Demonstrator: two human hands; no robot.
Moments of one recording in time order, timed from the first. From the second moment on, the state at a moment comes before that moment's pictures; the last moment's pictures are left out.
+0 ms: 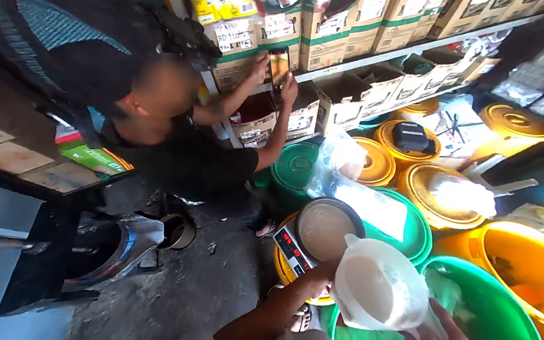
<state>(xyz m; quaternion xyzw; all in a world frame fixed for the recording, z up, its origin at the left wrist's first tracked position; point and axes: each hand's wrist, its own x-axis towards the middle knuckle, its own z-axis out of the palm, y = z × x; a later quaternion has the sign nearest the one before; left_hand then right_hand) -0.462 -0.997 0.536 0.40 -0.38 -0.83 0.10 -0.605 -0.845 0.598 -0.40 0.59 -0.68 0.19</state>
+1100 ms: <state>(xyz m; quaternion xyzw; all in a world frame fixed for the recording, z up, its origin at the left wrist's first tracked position) -0.448 -1.090 0.553 0.32 -0.43 -0.84 -0.05 -0.521 -0.894 0.600 -0.34 0.71 -0.62 0.01</state>
